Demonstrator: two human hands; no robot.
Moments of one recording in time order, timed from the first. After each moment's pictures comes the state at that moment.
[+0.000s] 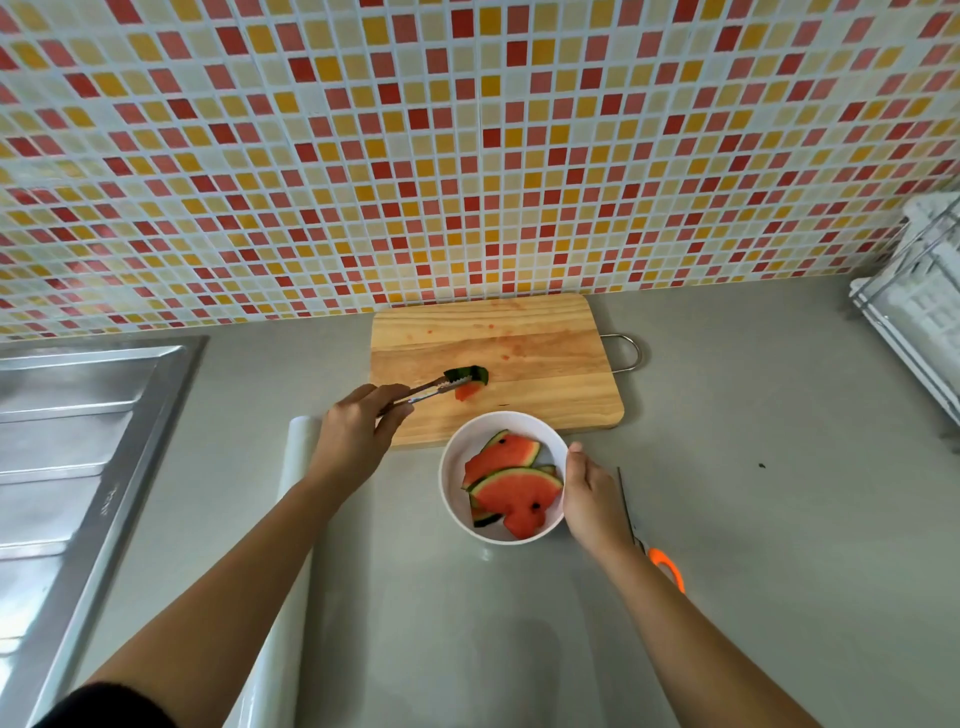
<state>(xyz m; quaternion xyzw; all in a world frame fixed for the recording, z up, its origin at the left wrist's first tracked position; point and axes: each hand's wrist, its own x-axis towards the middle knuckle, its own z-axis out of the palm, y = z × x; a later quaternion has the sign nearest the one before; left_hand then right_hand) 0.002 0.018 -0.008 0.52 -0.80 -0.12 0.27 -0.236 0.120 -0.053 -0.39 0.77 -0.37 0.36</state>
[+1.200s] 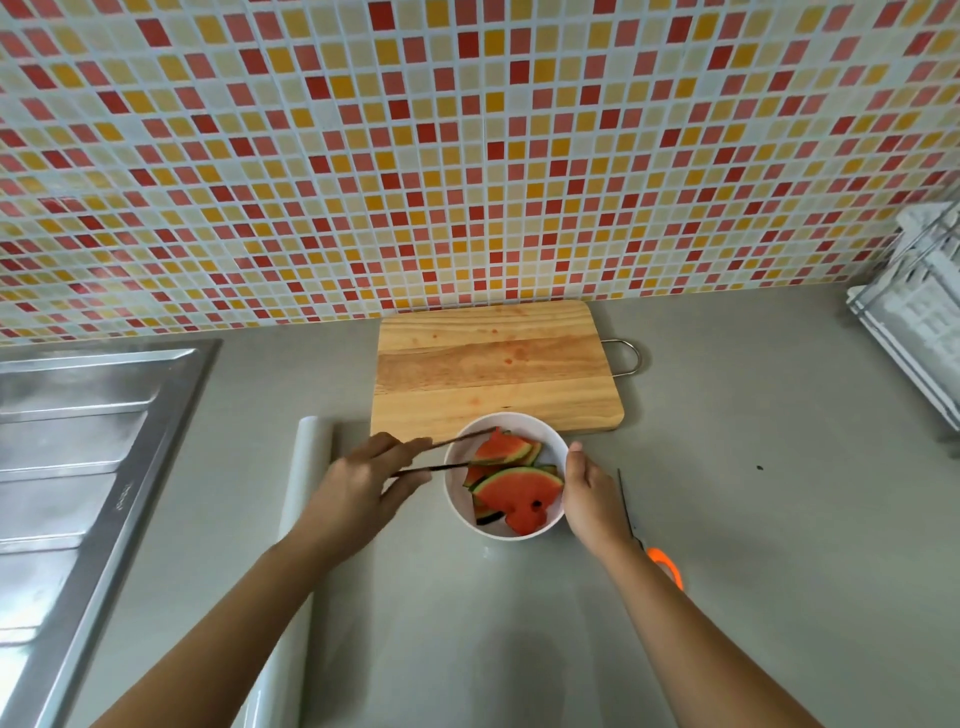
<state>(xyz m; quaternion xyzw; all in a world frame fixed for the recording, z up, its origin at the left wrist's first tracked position) 0.013 0.083 0.017 0.44 -0.85 -0.16 0.23 -0.234 0.120 -0.049 -0.38 0.76 -0.36 0.38</state>
